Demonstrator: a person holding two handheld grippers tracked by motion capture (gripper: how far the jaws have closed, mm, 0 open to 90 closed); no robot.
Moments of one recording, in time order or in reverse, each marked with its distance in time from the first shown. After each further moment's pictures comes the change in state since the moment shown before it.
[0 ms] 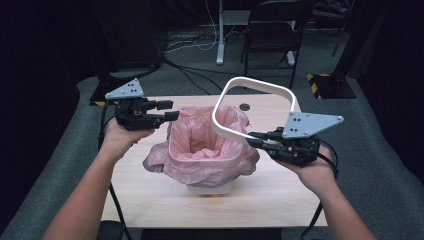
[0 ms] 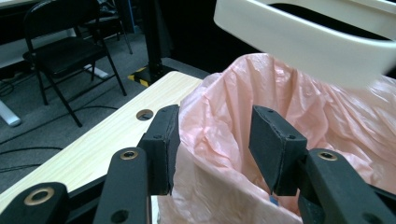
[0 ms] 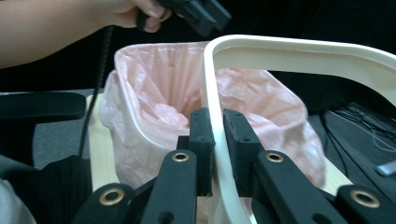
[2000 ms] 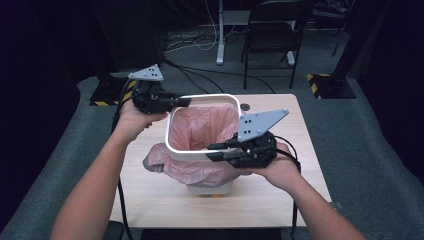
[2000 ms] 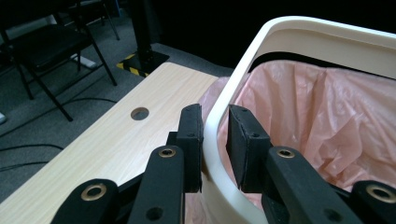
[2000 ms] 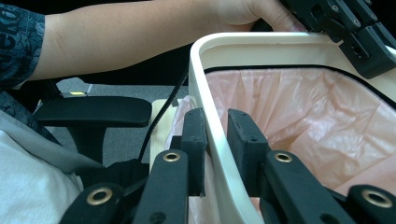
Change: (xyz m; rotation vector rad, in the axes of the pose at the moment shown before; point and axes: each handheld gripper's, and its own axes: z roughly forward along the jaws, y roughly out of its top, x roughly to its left) left arm 0.021 0.037 0.040 0.082 -0.049 0.034; right arm 0.026 0.033 0.067 0.013 0.308 -0.036
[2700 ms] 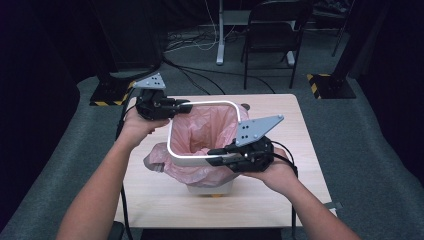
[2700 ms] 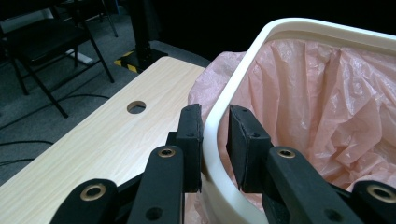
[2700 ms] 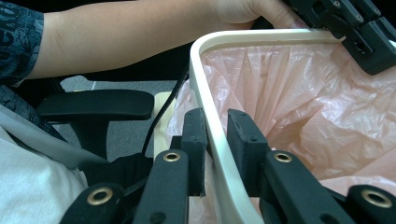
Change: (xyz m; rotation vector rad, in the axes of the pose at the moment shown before) left arm 0.003 -0.027 0.014 0.007 -0.005 -0.025; right arm -0.002 -0.019 0.011 0.023 0.013 0.038
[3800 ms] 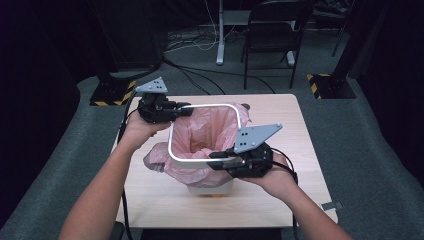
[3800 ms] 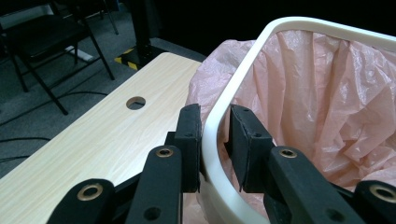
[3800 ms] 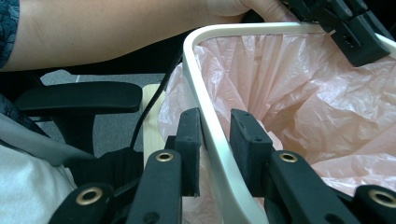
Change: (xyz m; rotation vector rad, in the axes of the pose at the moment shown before) left arm 0.000 -0.011 0.007 0.001 0.005 -0.004; right arm 0.007 -0.012 0.006 0.027 -0.059 0.006
